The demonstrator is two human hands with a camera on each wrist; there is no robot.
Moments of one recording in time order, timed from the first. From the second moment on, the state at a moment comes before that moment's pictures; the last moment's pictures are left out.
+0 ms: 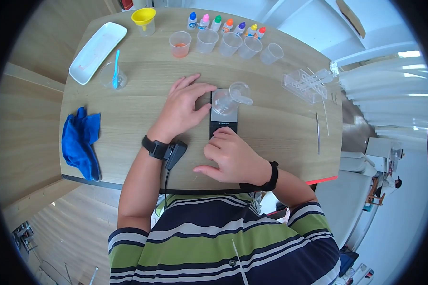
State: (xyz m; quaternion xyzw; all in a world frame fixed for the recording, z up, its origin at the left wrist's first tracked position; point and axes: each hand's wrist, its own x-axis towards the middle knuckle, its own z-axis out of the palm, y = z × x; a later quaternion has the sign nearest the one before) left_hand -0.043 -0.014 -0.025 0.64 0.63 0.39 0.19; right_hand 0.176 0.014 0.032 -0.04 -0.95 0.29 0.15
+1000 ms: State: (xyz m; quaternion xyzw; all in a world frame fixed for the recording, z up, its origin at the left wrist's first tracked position) left_hand -0.041 -0.016 -0.019 0.64 0.63 0.39 0.19; right_hand 0.219 0.131 0.001 -0.43 -0.76 0.42 0.25
